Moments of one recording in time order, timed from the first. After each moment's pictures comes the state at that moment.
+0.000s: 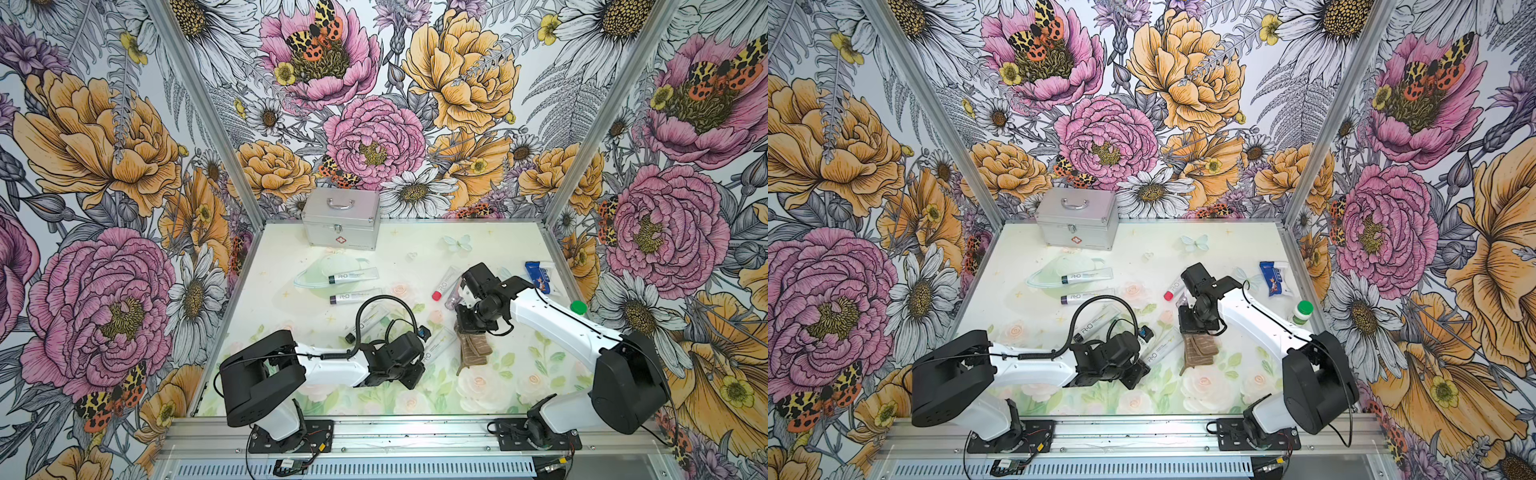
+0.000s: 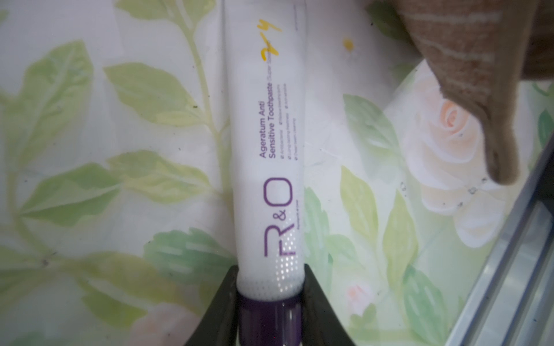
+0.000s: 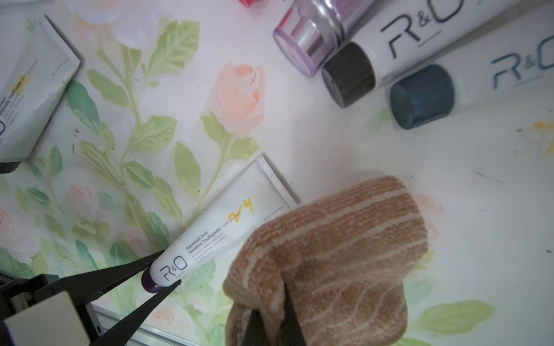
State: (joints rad) left arm -1.12 1.56 0.66 -0.07 -0.01 -0.40; right arm 0.49 1.48 1.03 -0.91 -0.21 0.41
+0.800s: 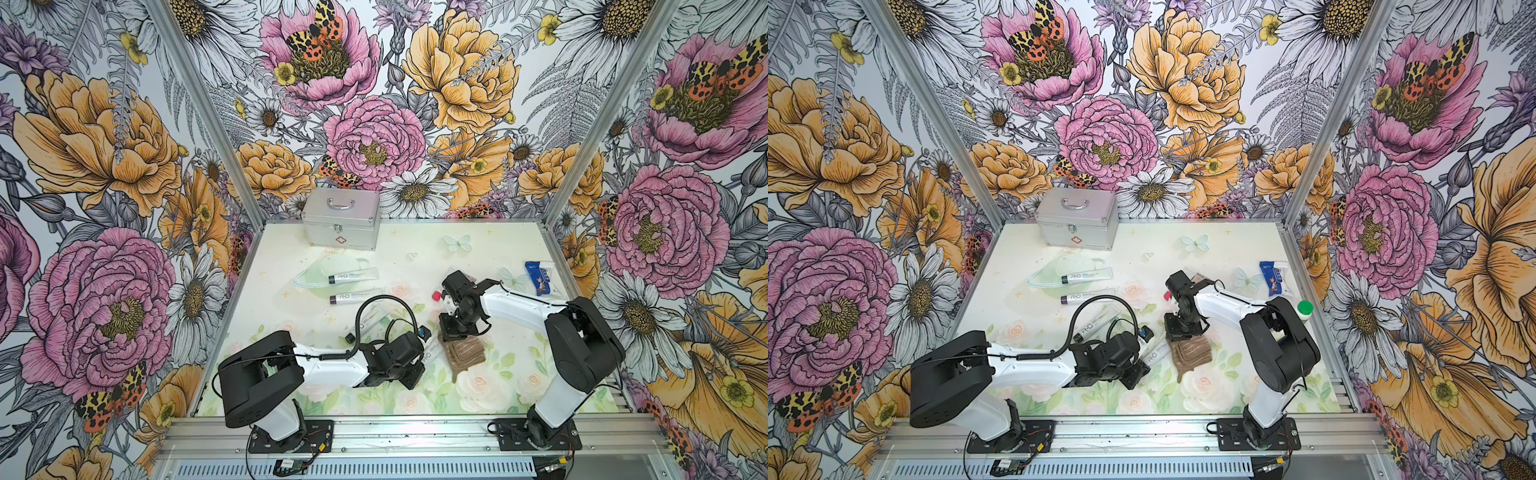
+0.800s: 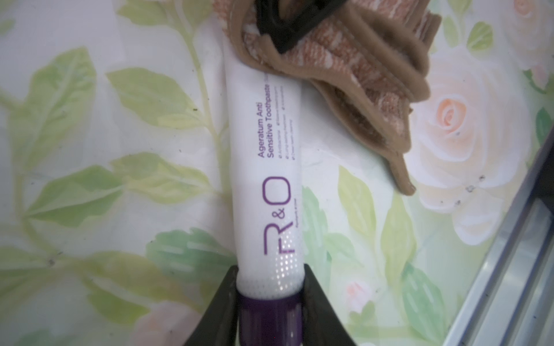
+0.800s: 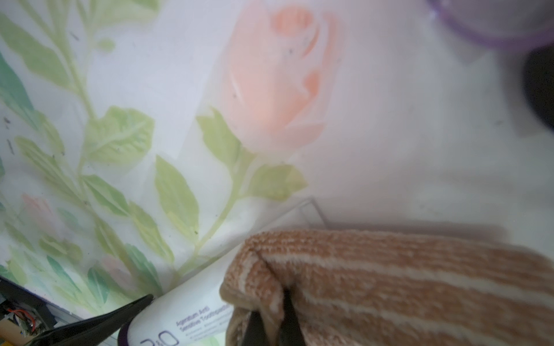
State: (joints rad) left arm -1.12 1.54 0.66 -0.08 -0.02 -0.39; right arm 0.49 1.72 1.03 -0.77 -0.26 0.41
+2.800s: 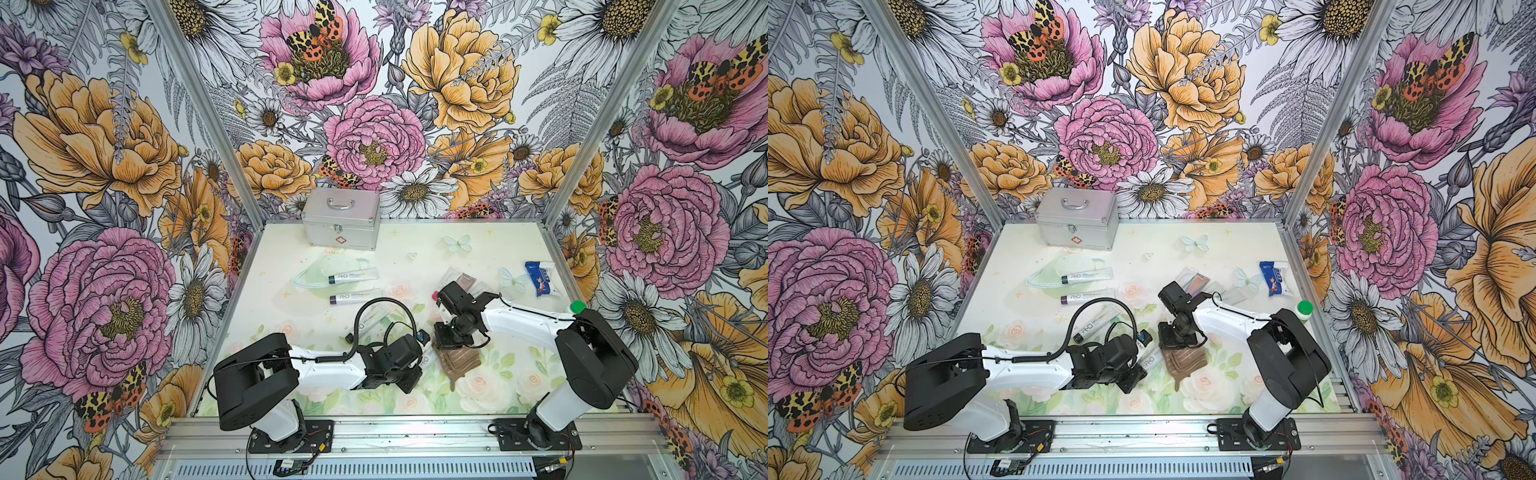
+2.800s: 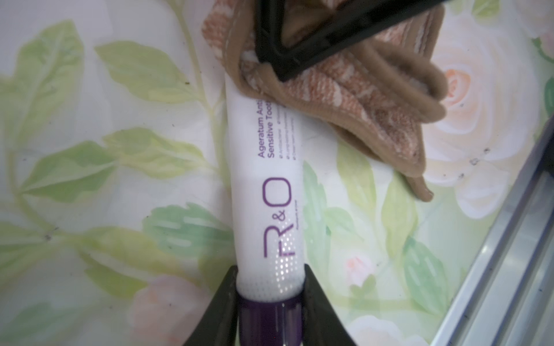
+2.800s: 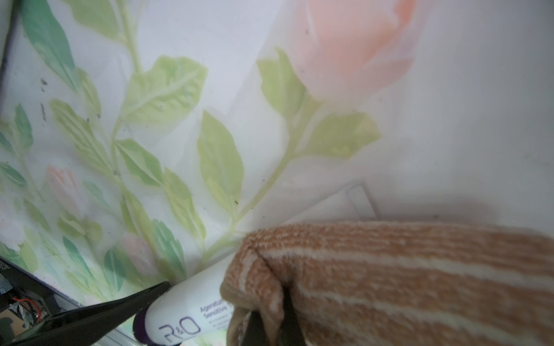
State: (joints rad) left arm -1.13 1.52 0.65 -0.12 -0.02 -0.37; right arm 0.60 1.63 0.93 -0.68 -0.30 0.51
